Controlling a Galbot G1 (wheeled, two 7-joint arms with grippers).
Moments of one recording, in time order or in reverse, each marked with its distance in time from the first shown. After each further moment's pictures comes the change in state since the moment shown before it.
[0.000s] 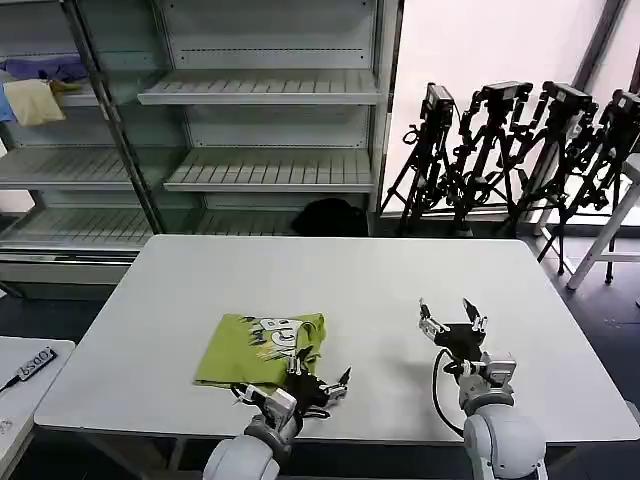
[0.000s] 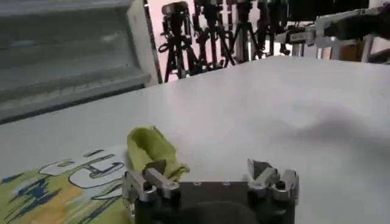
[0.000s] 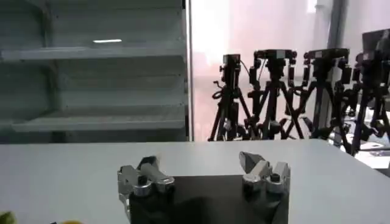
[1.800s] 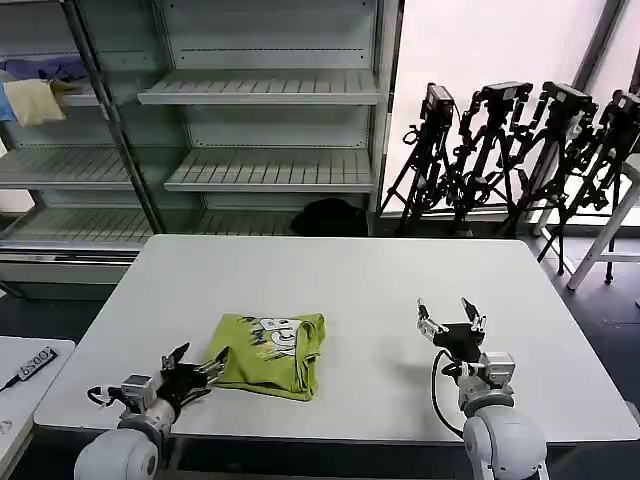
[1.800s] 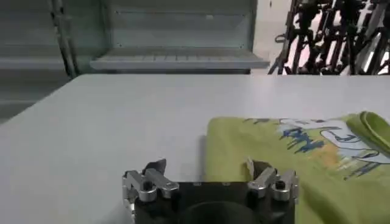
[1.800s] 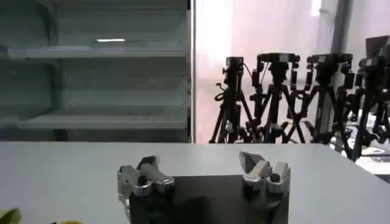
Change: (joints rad) left arm 0.066 0.106 -0.483 0.002 -0.352 0.055 -0.026; right arm -0.012 -0.011 -0.008 0.023 -0.013 -0.005 -0.002
